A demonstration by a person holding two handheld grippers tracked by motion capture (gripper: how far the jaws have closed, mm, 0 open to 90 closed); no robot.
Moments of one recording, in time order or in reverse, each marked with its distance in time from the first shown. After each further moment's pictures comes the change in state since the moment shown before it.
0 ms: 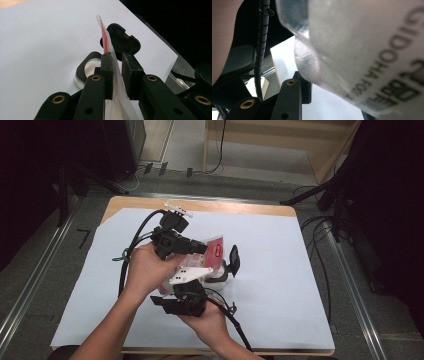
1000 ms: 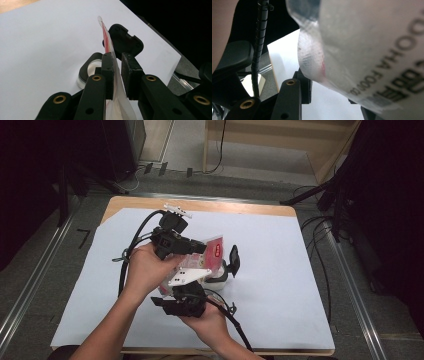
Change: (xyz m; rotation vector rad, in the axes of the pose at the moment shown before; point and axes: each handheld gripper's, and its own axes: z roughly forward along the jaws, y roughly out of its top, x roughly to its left) left arm 0.001 -0.003 0.000 -0.010 0.016 0.019; right arm 0.001 -0.002 0.002 0.012 -0.014 -0.029
